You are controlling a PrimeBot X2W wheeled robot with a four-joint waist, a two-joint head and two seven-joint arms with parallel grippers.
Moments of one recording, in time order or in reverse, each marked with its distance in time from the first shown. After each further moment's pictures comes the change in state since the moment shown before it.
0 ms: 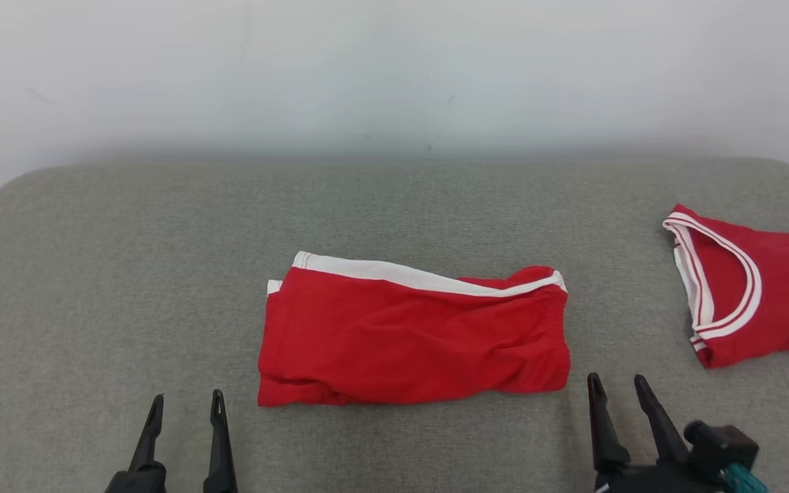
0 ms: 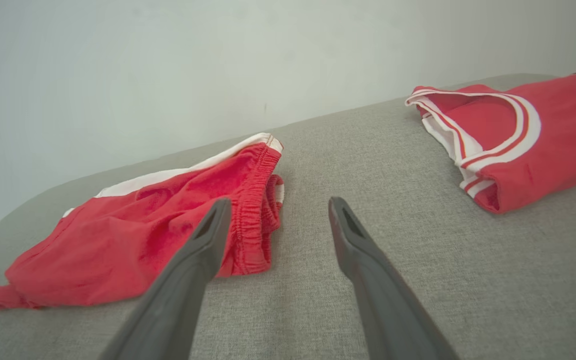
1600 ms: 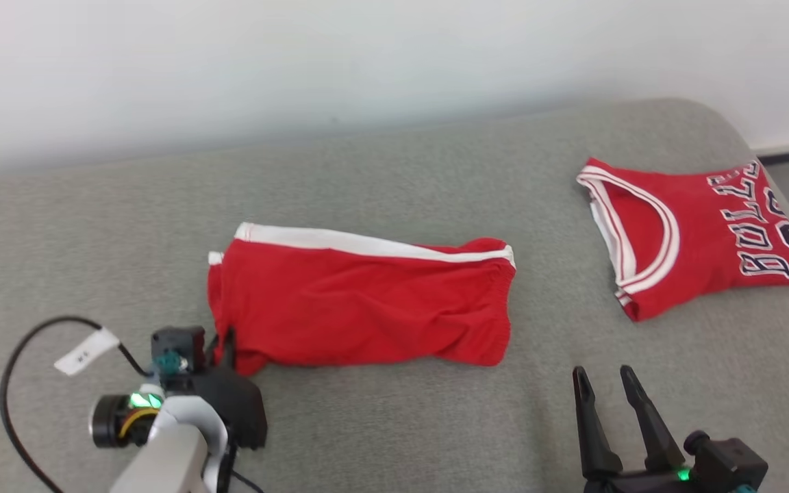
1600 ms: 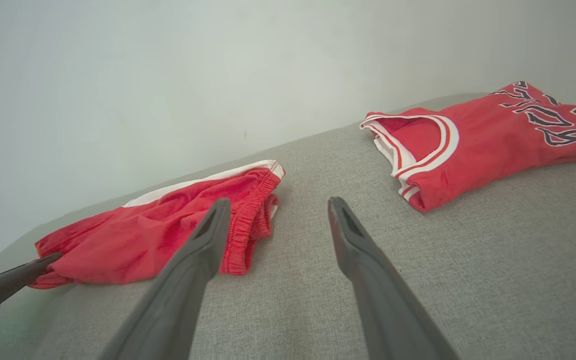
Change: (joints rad) left arm -0.681 0.014 -0.370 0.948 -0.394 -0.107 0.001; right arm 0.068 0.002 0.071 -0.200 0.029 0.000 0.000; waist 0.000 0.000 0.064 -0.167
